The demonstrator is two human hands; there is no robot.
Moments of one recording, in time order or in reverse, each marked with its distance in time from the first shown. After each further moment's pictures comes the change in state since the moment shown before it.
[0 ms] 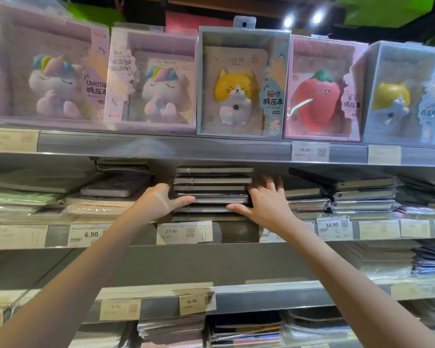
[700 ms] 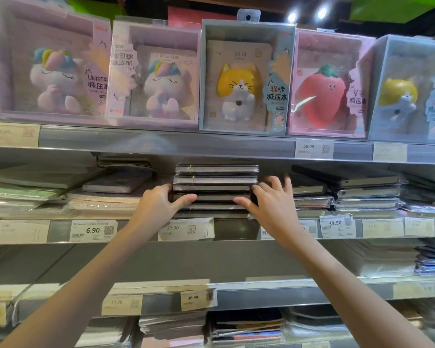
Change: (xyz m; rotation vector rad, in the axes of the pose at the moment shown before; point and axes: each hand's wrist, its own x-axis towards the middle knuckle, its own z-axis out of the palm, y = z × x) left_hand -0.031 0.000 0.013 -0.165 0.254 0.163; right_hand -0.013 0.000 0.018 -0.008 0.392 -0.040
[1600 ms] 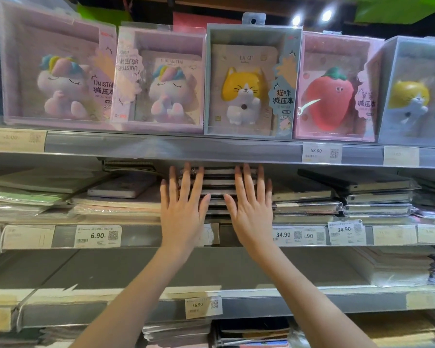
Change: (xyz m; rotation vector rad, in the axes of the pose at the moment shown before) left_hand 0.003 -0.002 0.060 0.409 0.392 0.289; right_hand 0.006 -0.044 0.040 0.165 0.148 0.093
